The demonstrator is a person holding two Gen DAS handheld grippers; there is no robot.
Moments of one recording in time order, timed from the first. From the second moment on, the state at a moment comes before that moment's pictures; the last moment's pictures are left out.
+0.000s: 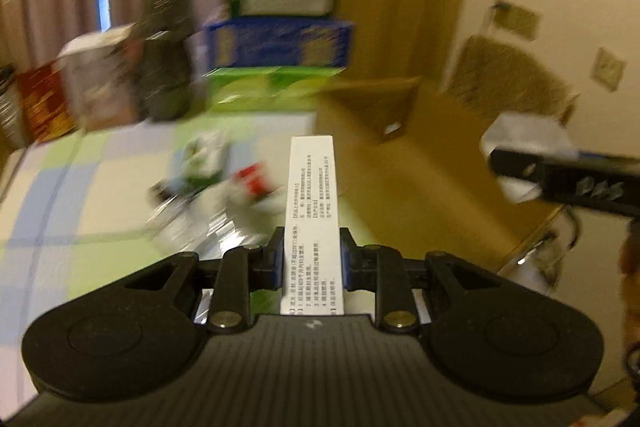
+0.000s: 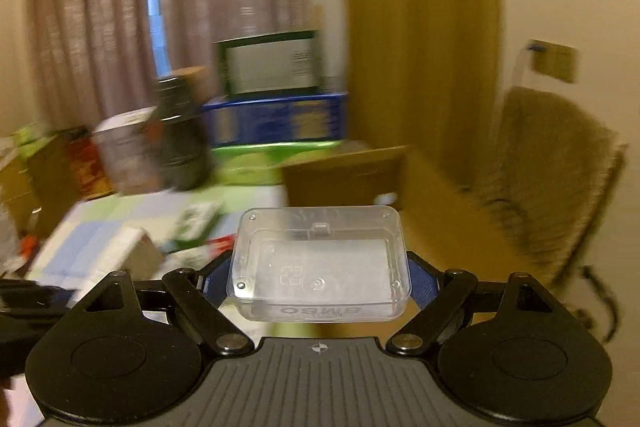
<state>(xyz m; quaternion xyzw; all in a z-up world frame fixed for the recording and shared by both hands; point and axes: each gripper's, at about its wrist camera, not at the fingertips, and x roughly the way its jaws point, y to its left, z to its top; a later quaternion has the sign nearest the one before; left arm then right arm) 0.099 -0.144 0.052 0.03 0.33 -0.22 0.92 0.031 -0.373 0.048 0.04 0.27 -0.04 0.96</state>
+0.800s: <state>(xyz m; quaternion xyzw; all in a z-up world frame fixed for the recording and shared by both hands) 0.150 -0.227 0.042 0.00 0.34 -0.27 0.90 0.060 -0.483 0.008 0.11 0.30 -0.06 0.95</state>
